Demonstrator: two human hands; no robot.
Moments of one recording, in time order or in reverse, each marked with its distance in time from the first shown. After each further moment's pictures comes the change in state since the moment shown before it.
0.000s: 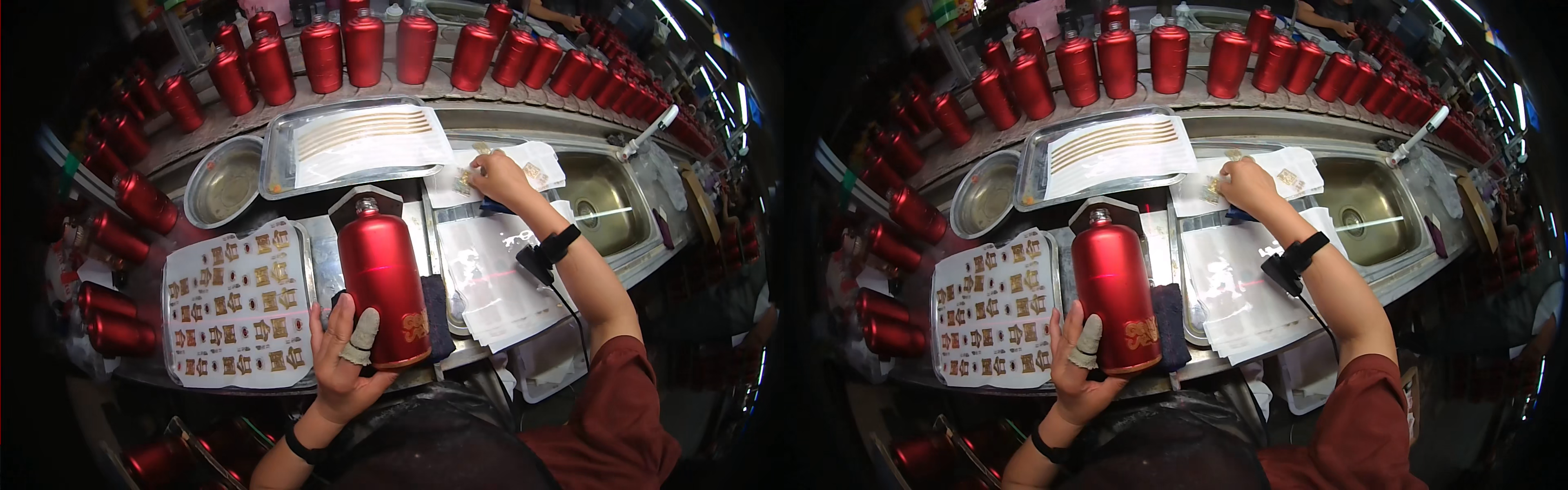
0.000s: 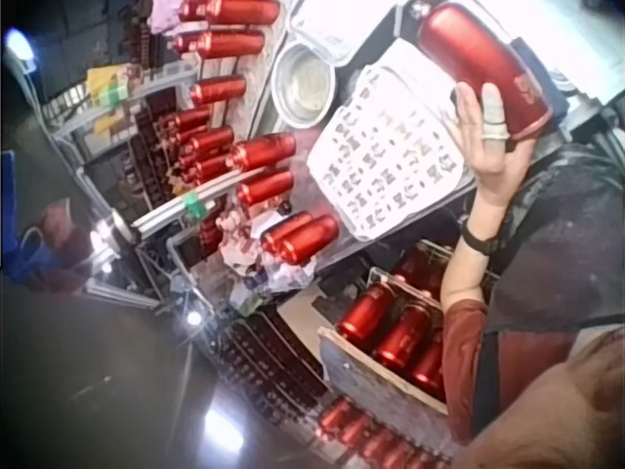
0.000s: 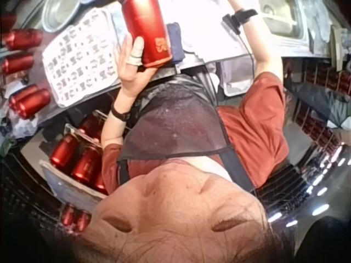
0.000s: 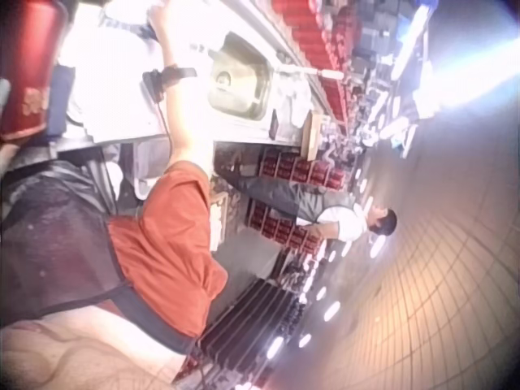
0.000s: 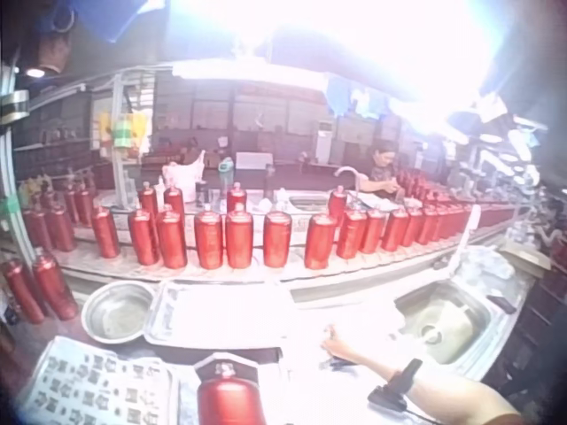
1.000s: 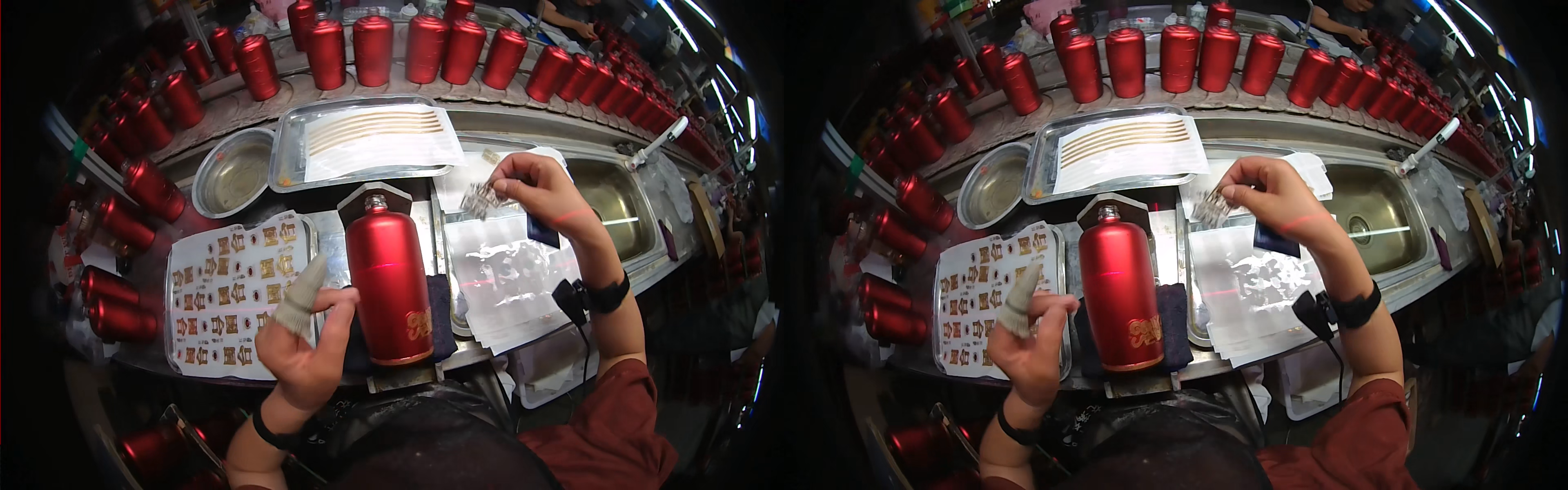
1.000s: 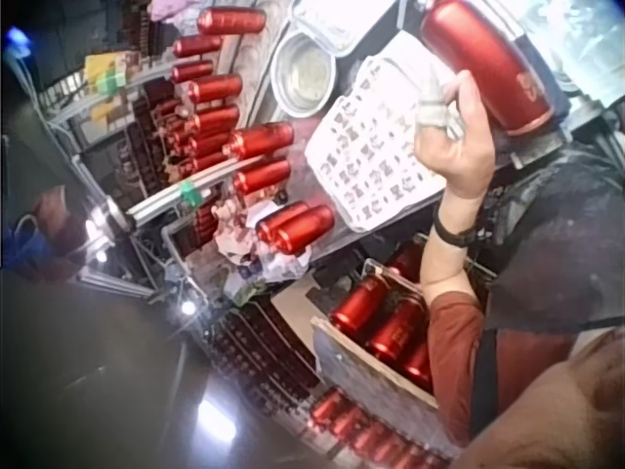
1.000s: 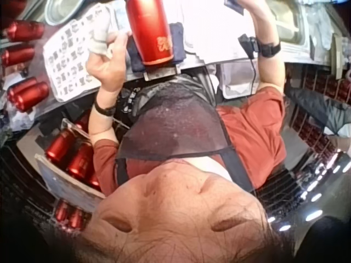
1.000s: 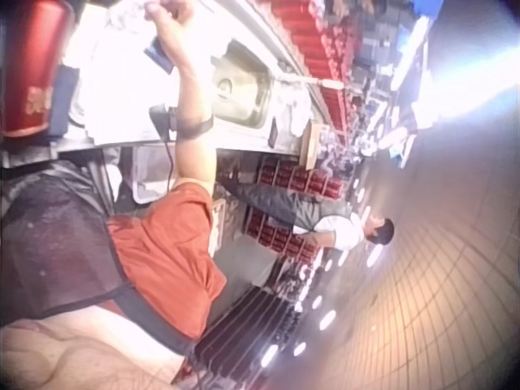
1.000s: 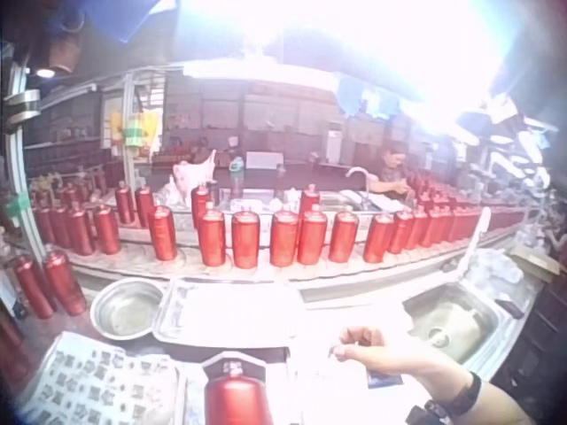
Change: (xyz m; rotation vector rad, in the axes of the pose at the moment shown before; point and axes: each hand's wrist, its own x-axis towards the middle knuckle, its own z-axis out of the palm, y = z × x) left_hand 0.046 0.010 -0.041 -0.400 0.219 -0.233; right_hand -0.054 -0.061 -0.104 0.881 -0.292 -0.131
